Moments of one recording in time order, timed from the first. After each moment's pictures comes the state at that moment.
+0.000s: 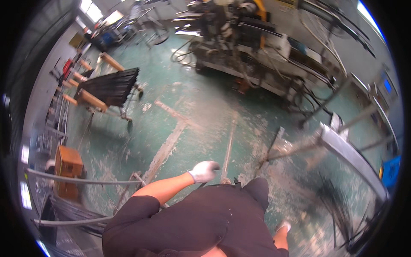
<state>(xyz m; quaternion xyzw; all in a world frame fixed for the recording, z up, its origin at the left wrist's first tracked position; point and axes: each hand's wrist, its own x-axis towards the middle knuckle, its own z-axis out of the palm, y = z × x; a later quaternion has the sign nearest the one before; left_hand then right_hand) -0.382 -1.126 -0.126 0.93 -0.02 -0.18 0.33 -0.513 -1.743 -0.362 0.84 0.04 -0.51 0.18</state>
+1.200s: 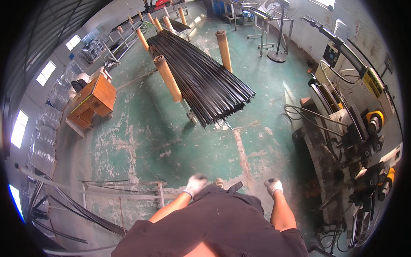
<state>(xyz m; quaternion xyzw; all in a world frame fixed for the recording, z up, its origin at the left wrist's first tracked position) -0.387 -0.434 -0.206 0.66 0.56 0.12 0.49 0.019 -0.626 -0.247 0.88 0.22 -0.38 -0.19</state>
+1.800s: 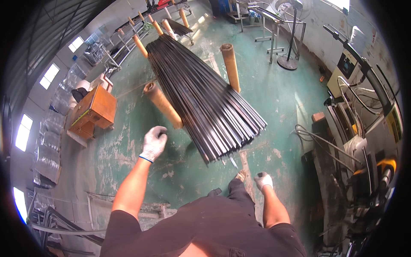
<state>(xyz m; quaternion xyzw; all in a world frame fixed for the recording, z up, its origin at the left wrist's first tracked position) -0.345 0.008 0.005 0.80 0.49 0.31 0.15 0.078 -0.299 -0.279 0.84 0.30 -0.40 -0.22</state>
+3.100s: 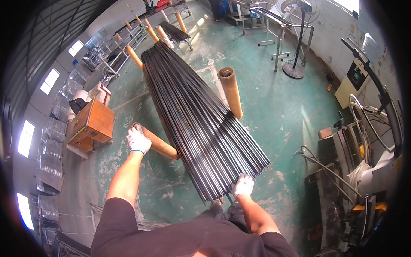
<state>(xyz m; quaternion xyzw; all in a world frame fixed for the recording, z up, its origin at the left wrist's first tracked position) -0.287 0.281 0.014 0.70 0.69 -0.01 -0.20 0.054 -0.044 -0.246 0.85 0.49 -0.20 -0.09</state>
